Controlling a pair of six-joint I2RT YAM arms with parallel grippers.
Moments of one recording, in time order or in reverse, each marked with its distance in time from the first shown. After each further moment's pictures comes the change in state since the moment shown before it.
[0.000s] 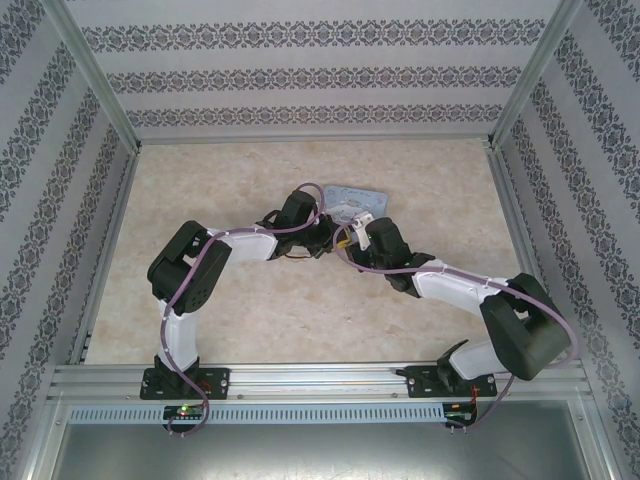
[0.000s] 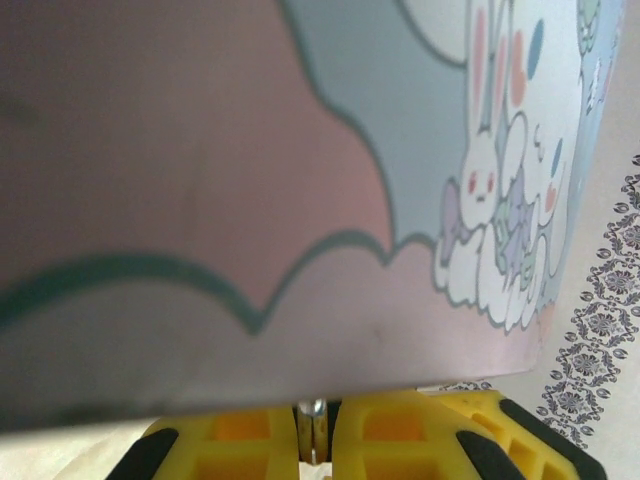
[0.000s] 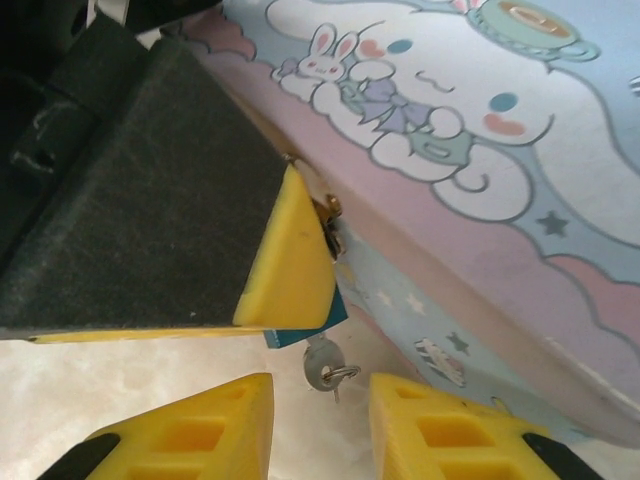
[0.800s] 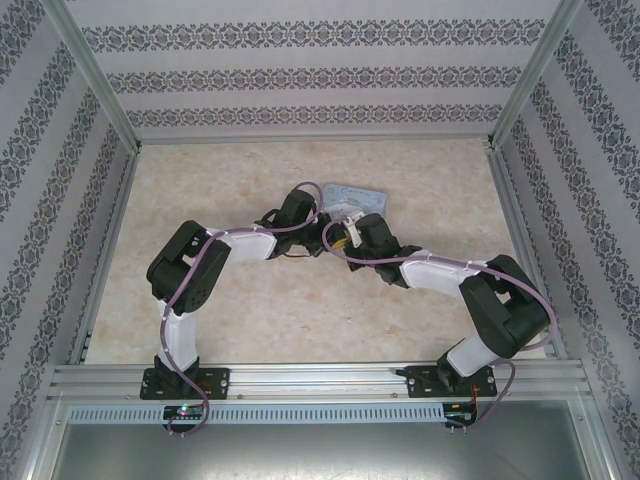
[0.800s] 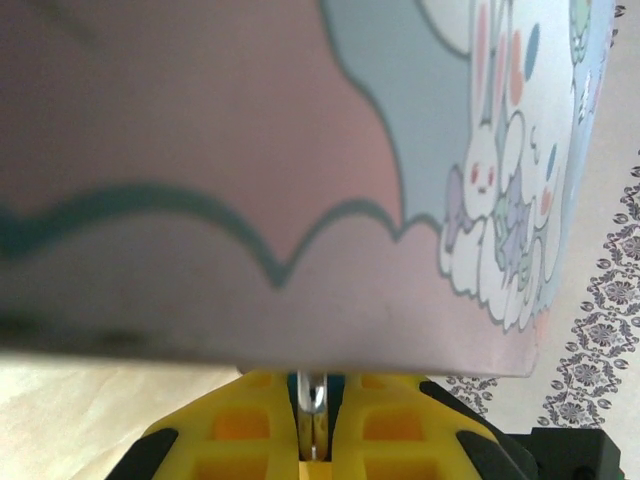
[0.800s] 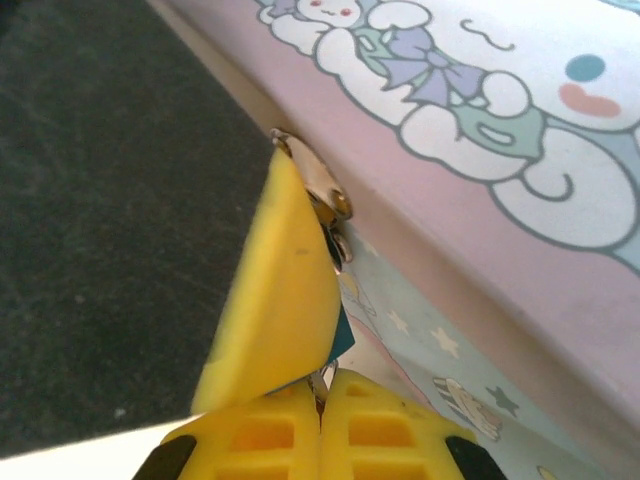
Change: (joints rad) left arm 0.007 -0.003 0.002 -0.006 -0.012 0.000; right arm -0.002 0.137 0.084 -0.008 0.014 -0.004
